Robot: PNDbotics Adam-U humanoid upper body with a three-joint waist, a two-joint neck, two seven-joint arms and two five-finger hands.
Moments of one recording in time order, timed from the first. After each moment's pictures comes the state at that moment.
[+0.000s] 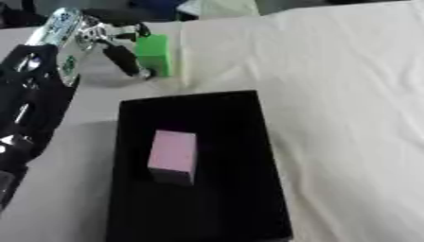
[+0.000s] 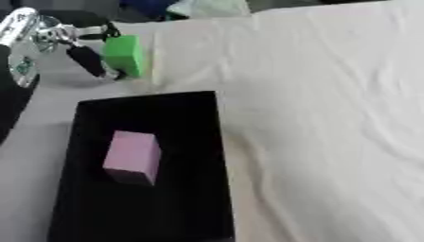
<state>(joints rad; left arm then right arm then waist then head) -1.30 0.47 -0.14 -0.87 -1.10 -0.16 -0.61 -0.65 -0.64 0.01 -1.99 0.46 0.38 -0.14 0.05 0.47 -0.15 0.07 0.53</state>
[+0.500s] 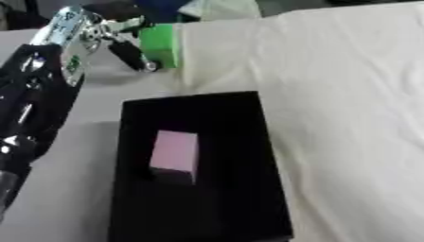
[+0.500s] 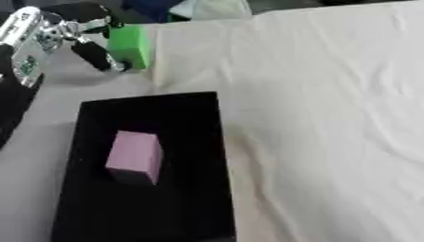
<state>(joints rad) -1.30 0.47 -0.16 -0.90 -1.11 -0.13 -0.53 -0.64 -0.63 0.00 -1.99 0.46 0.38 -0.14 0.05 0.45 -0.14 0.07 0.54</state>
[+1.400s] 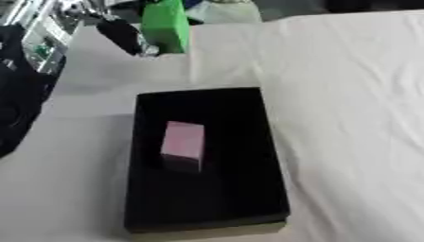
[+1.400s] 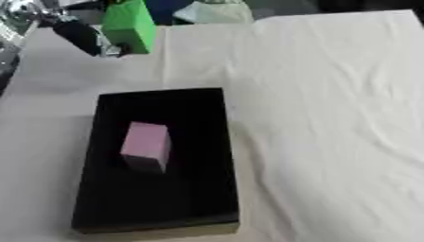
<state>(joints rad) -1.21 0.53 -0.33 -1.24 -0.74 -0.12 -0.61 -0.61 -0.63 0.00 -1.99 0.47 0.39 -0.13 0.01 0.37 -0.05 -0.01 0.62</state>
